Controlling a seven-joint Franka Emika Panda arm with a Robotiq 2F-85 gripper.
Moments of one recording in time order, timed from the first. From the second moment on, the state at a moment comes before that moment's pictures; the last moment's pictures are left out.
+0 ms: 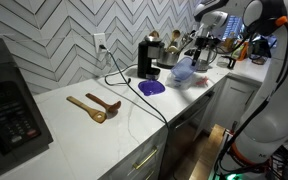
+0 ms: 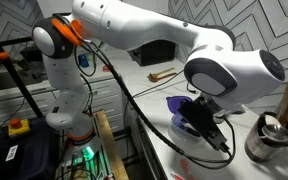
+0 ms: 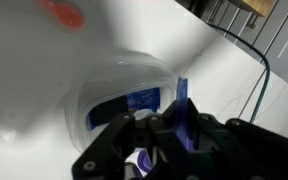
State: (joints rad) arm -0.42 0.16 -0.44 -1.72 0.34 1.47 -1.25
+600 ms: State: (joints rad) arm -0.47 0.27 -0.39 -1.58 0.34 1.37 -1.33
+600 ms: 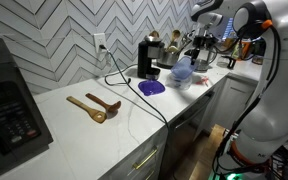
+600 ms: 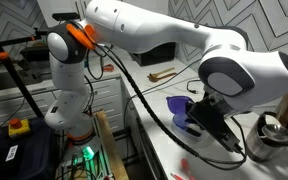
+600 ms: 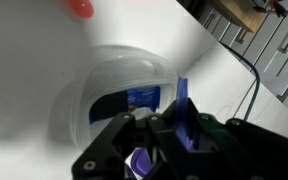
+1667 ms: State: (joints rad) arm -0.57 0.47 -0.31 -1.36 0.37 1.30 -1.31
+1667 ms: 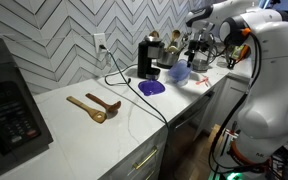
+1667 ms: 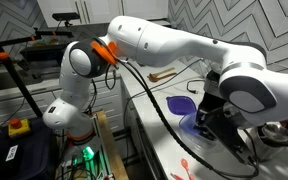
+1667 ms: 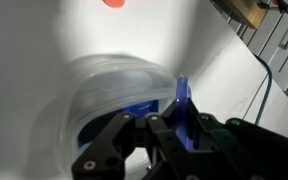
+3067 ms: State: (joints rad) arm -0.73 0.61 -0.22 -1.07 0.44 1.17 -1.26
